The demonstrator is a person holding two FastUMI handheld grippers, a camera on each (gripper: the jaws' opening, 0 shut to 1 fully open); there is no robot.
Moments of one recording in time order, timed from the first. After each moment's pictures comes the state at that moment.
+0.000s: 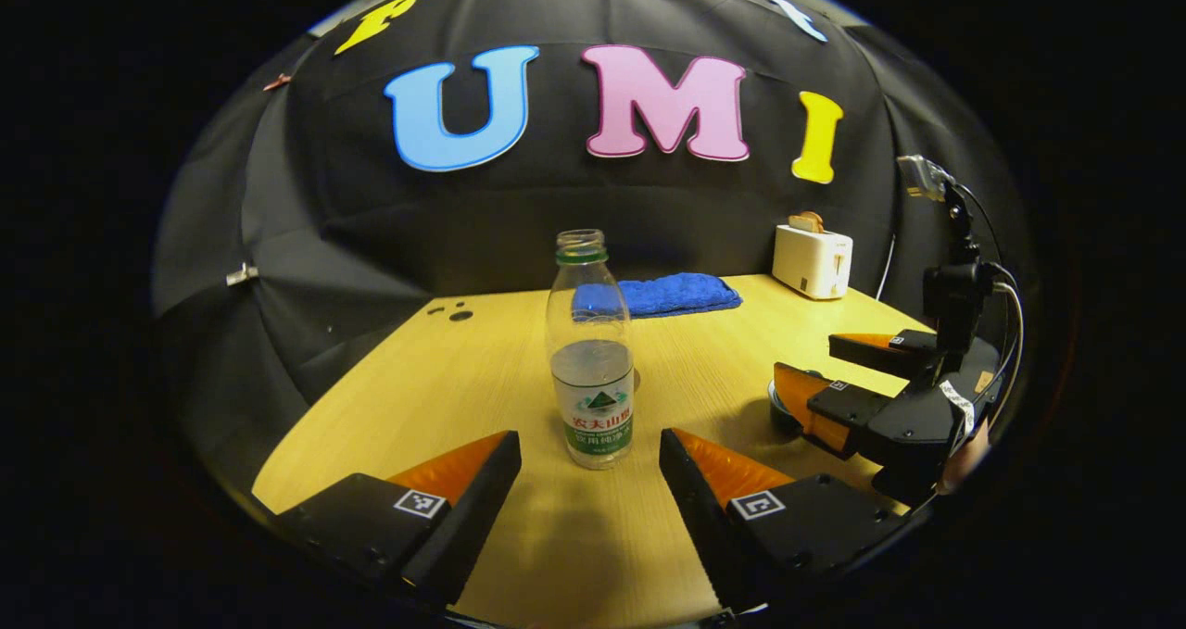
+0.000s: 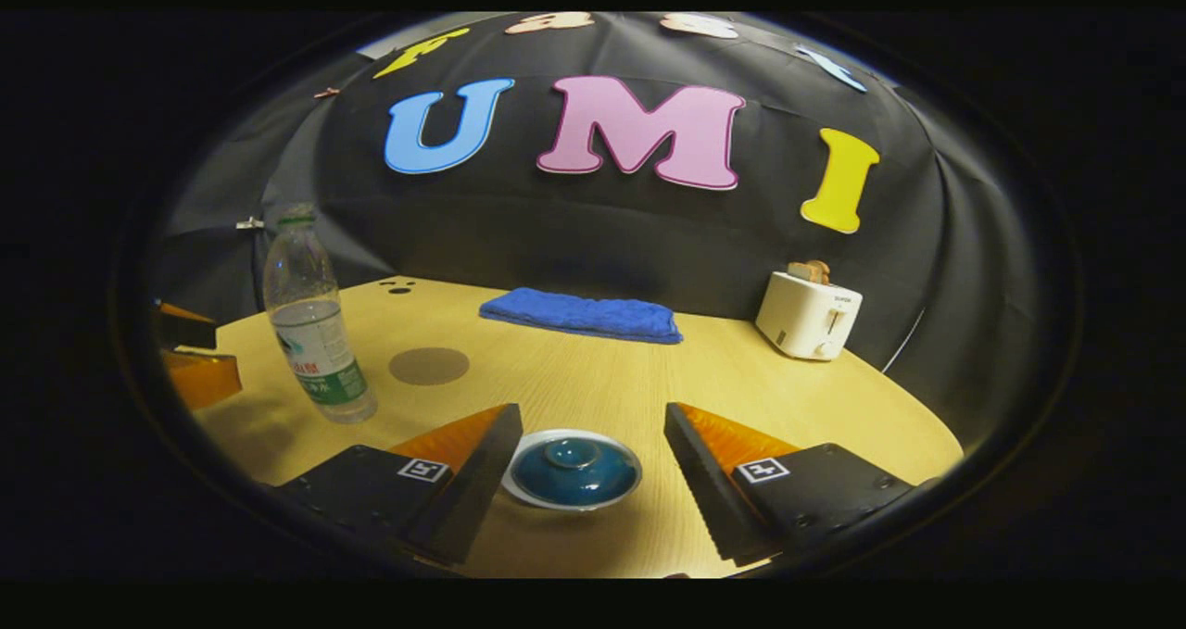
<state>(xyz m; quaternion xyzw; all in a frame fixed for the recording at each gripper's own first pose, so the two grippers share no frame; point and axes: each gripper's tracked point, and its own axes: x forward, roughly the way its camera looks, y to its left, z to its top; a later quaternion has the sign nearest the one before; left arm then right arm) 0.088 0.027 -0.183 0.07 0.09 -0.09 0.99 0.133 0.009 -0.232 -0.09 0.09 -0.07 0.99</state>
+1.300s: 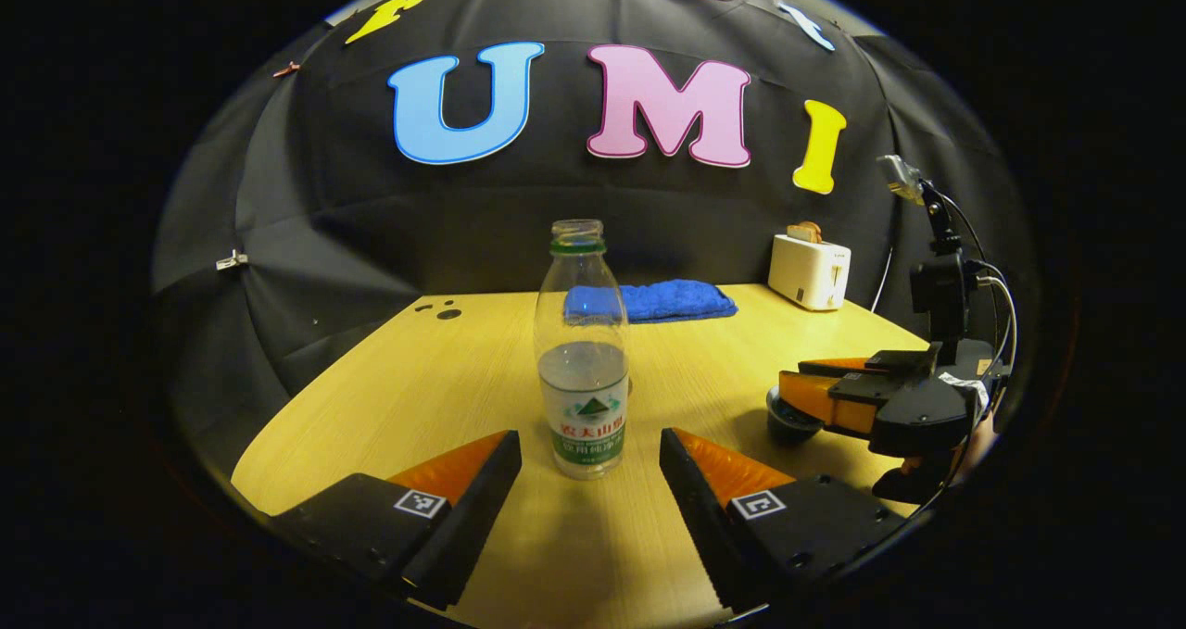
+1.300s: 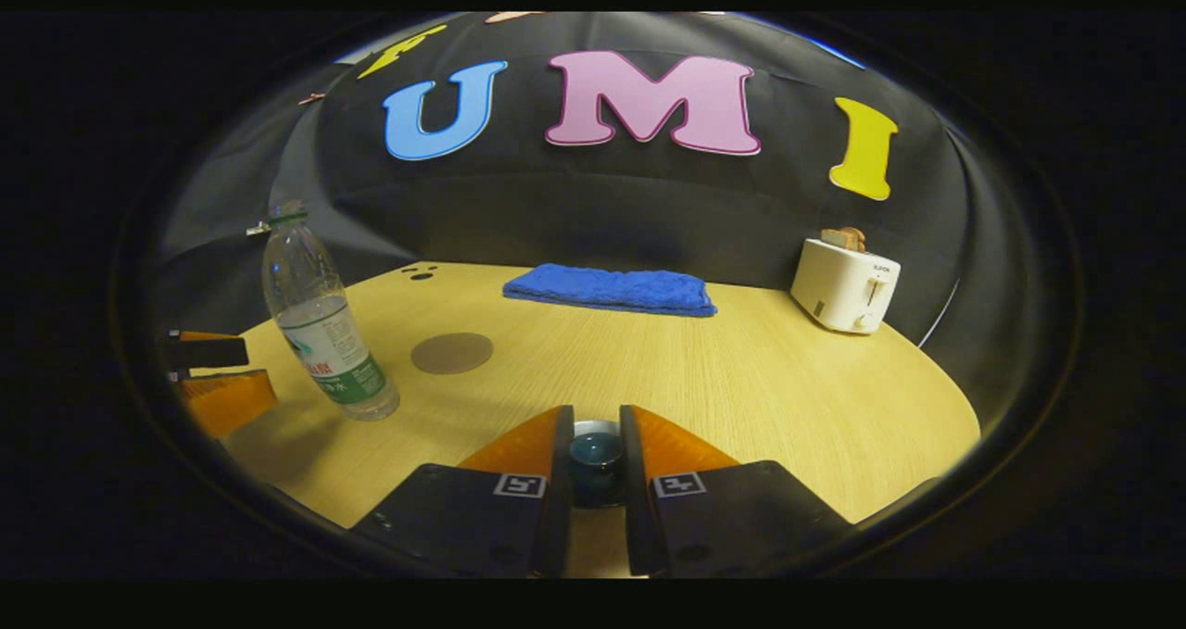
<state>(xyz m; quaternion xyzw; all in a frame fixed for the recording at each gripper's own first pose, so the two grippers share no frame) 0.109 0.022 -0.183 0.03 0.08 -0.10 0.99 0.144 0.018 -0.223 -0.03 0.14 -0.03 0.99</state>
